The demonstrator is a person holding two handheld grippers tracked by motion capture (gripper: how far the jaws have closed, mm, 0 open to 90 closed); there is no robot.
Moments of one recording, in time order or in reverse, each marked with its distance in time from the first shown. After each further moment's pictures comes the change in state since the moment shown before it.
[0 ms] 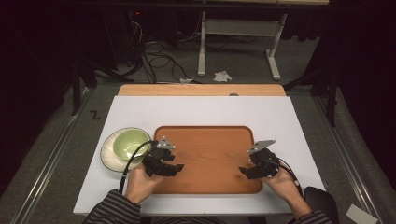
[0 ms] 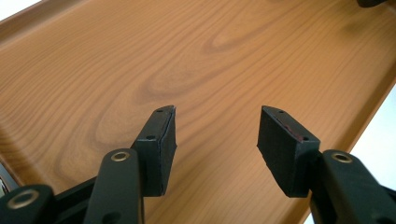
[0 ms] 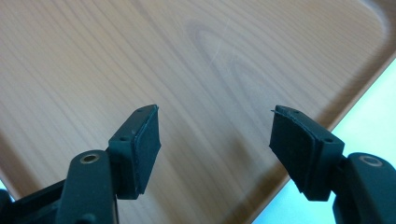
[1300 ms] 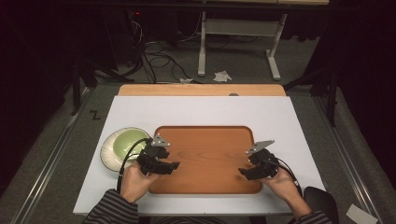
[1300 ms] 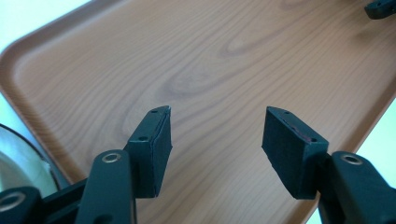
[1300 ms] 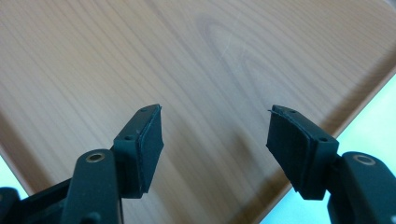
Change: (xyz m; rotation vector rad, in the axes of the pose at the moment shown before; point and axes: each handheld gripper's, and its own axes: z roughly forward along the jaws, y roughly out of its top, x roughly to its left) left arm 0.007 0.000 -0.016 -0.022 0.041 -0.010; right arm 0.002 0.000 0.001 0.019 0.021 -0.001
